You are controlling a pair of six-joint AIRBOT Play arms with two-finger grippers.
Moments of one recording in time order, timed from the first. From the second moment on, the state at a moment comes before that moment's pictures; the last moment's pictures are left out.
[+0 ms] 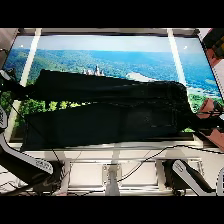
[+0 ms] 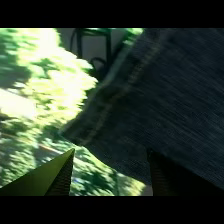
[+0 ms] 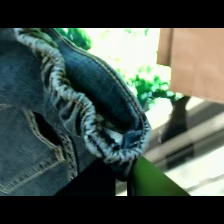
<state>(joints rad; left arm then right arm) 0.45 -1.84 1.59 1.51 -1.14 -1.48 -0.67 -1.01 0.65 -1.34 1.10 1.53</state>
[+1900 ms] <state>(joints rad) 1.06 -1.32 0.76 1.50 -1.34 -1.06 -0.67 -1.01 0.65 -1.18 0.95 1.52</state>
